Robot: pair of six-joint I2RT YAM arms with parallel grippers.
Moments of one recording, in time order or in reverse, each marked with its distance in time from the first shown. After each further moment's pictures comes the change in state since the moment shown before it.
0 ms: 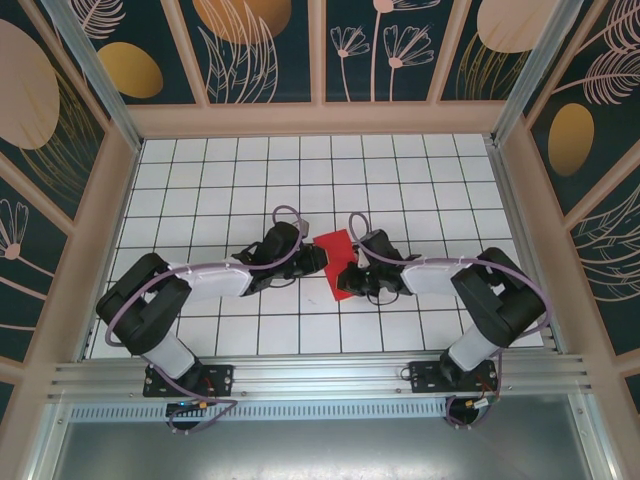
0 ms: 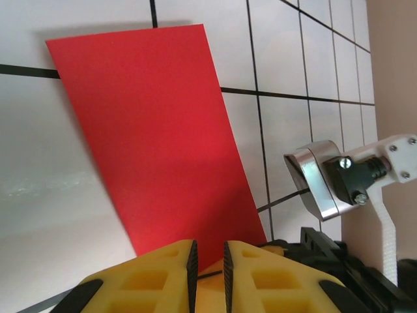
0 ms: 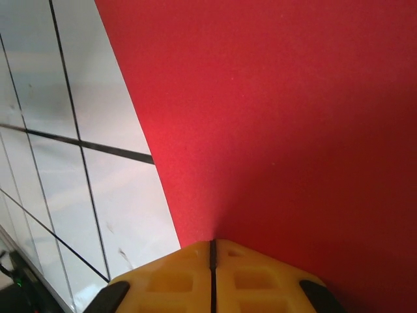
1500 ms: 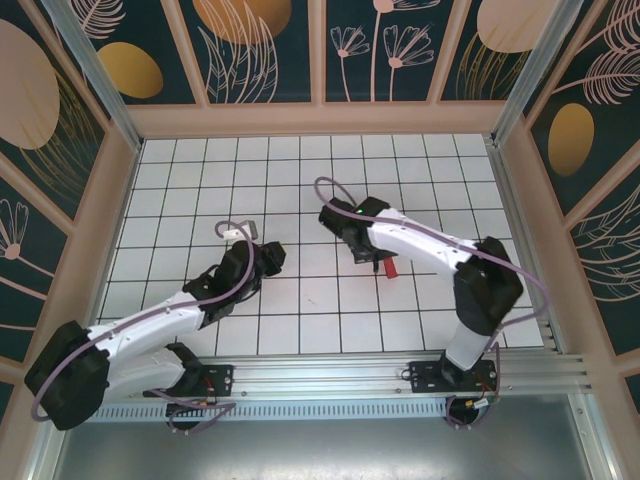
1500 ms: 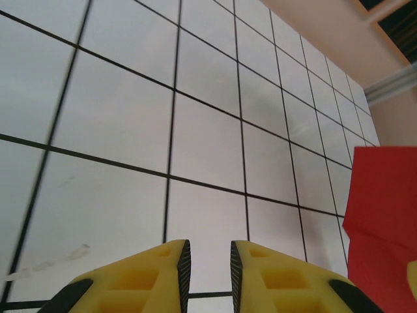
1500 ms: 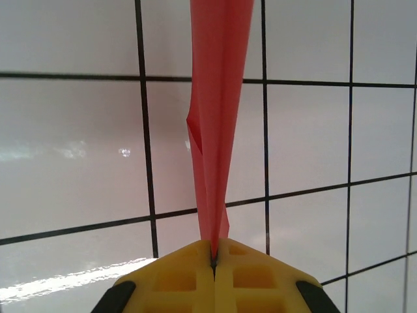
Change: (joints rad) left arm 0.000 -0.551 -0.253 -0.143 -0.509 -0.013; right arm 0.150 0.170 0.765 -1.258 0.940 -0.154
